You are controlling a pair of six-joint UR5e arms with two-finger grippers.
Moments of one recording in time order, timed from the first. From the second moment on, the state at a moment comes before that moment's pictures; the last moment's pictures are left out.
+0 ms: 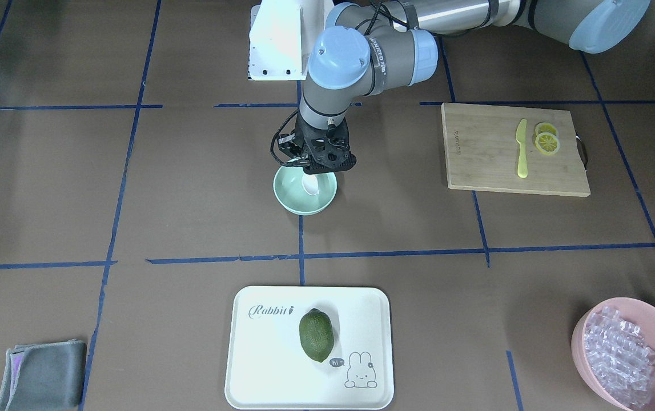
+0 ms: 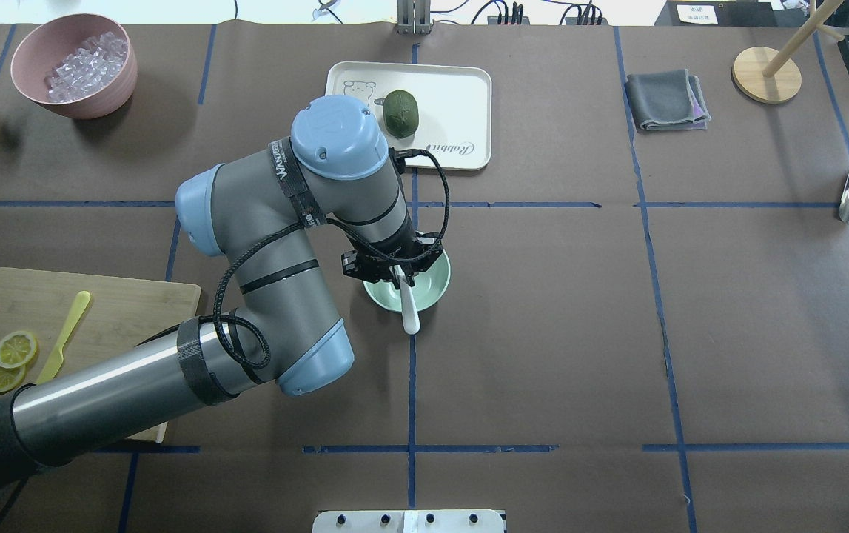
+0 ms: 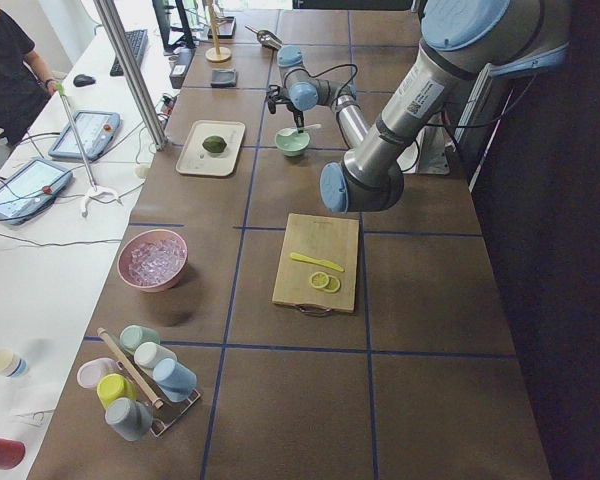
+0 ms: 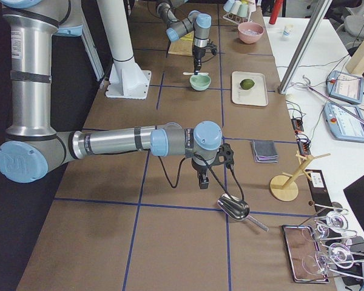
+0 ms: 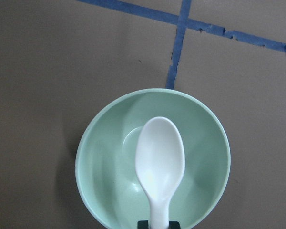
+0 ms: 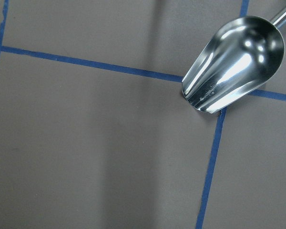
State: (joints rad) left arm -0.56 -2.42 -1.53 -1.63 -2.09 -1.40; right arm 1.52 -1.65 1.80 -1.65 2.46 -0.10
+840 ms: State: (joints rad) left arm -0.56 -2.40 -1.53 -1.65 -2.10 -1.39; right arm 1.53 -1.65 1.79 -1.65 2.46 -0.10
